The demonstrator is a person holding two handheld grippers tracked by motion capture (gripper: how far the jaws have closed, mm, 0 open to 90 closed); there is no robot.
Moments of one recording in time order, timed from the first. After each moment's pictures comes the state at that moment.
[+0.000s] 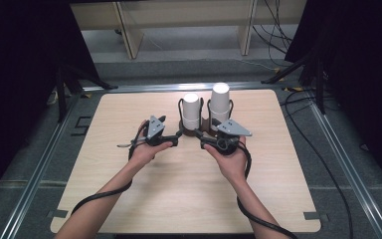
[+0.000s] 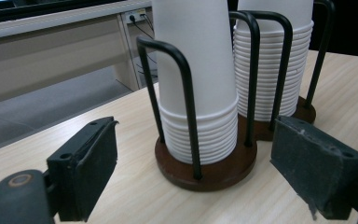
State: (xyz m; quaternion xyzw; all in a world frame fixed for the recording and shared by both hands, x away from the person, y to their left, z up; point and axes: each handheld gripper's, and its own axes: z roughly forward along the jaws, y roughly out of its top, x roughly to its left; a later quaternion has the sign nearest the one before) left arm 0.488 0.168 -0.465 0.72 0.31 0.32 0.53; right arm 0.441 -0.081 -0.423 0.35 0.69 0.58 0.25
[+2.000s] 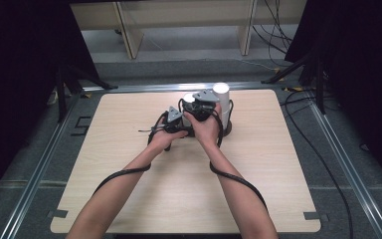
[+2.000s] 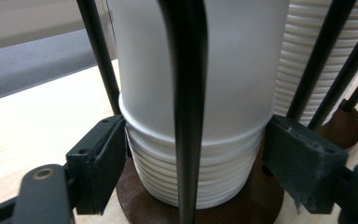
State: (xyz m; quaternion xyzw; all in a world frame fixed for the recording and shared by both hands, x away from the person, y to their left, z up) left arm 0.549 0.125 -0.492 0.74 0.36 0.25 0.51; right arm 0.545 -0.018 -0.412 0.40 0.69 0.51 0.31
